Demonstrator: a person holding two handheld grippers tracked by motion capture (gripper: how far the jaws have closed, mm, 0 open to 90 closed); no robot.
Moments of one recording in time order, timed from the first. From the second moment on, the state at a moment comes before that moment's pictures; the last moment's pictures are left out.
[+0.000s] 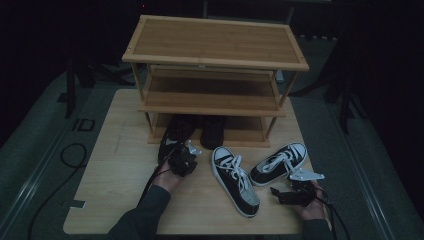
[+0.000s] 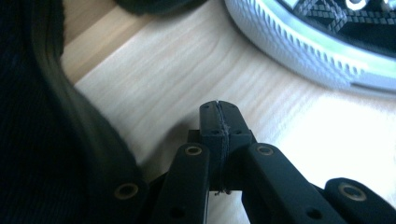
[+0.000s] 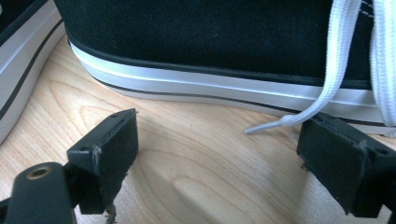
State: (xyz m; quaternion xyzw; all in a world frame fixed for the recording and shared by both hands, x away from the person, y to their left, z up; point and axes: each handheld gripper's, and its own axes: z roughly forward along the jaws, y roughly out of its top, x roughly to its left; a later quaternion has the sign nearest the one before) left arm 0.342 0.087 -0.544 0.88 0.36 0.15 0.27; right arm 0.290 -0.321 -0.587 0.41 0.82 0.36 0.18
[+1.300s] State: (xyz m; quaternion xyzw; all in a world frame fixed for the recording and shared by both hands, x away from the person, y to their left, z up) left arm 0.334 0.167 -0.551 0.85 0.44 0.18 0.21; right arm 0.290 -0.320 -0.587 0.41 0.82 0.36 0.18
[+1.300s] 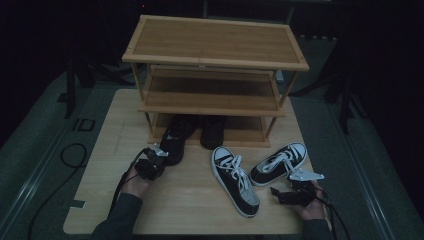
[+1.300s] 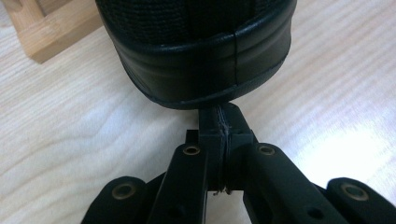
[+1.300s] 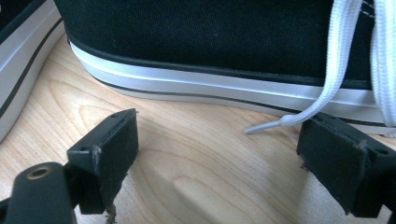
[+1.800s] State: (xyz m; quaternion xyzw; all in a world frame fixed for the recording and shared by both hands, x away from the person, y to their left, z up) left arm 0.365 0.150 -0.541 0.85 0.44 0.18 0.22; right arm 0.290 -0.320 -0.587 0.41 0.82 0.36 0.18
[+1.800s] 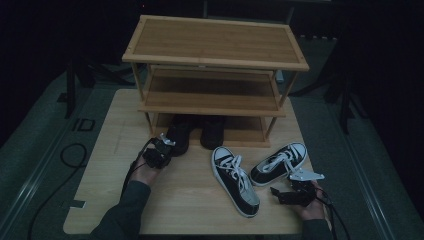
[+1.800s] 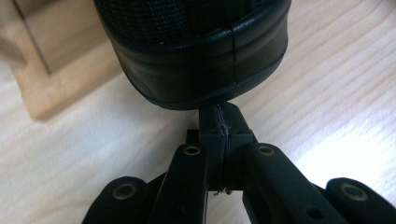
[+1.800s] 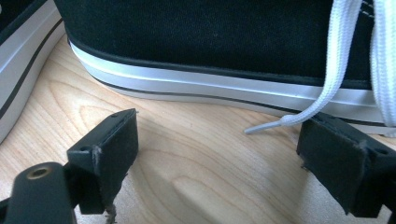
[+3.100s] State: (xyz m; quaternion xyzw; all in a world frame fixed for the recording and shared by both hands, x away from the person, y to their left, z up) left arm 0.401 0.114 -0.536 0.85 0.44 0.15 0.23; right arm 0.290 -0.321 -0.587 0.41 0.82 0.36 0.18
